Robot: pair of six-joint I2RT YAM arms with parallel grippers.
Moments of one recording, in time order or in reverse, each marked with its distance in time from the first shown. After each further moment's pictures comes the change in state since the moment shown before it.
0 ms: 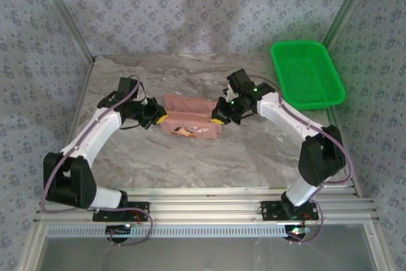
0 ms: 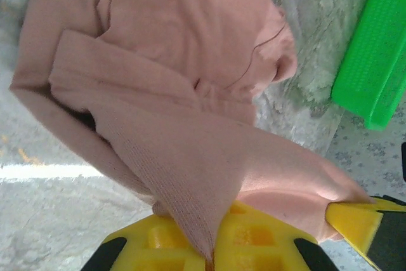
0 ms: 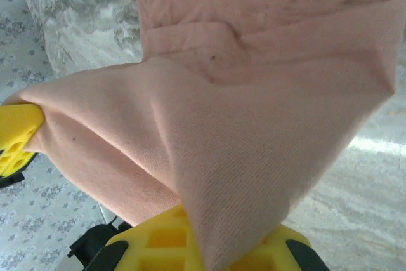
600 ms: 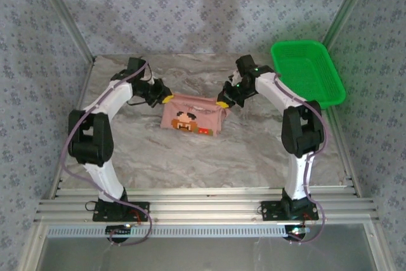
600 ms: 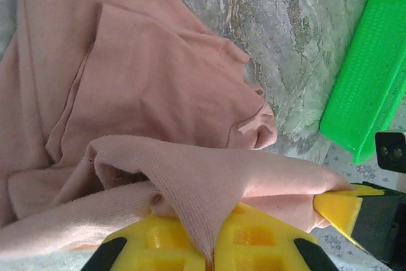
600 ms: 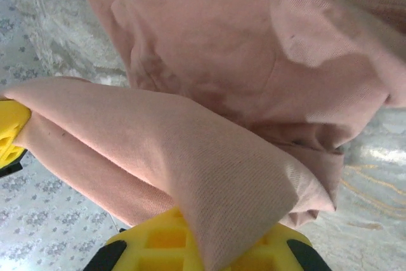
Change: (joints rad) left arm 0.045 0.444 0.369 0.021 0.073 0.082; right arm -0.186 0.344 0.288 -0.069 -0.119 -0.144
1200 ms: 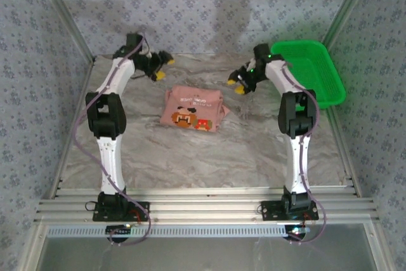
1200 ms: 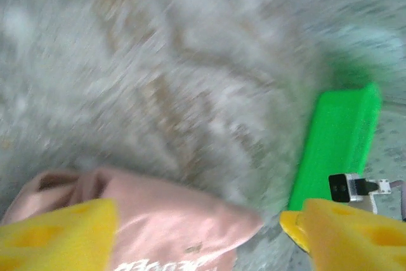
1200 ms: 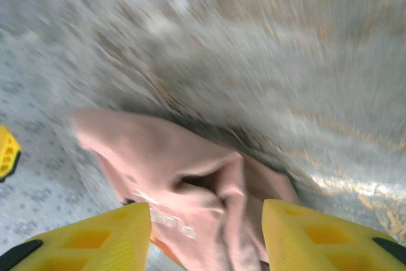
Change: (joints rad) left arm 0.074 0.428 0.728 -0.084 -0.015 -0.026; right arm -0.190 0.306 0.433 -0.052 0.010 0.006
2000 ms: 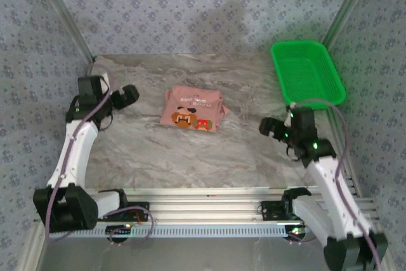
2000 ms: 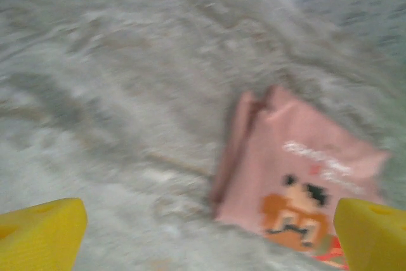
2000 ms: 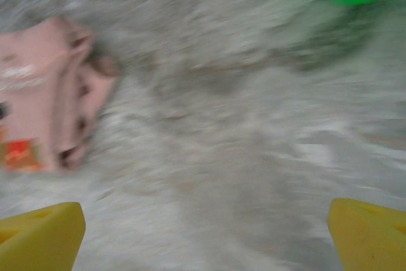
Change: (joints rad) left arm 0.174 -1.131 -1.190 0.182 -0.434 0.415; right arm -0.011 -1.548 -1.419 0.248 0.644 -0.265
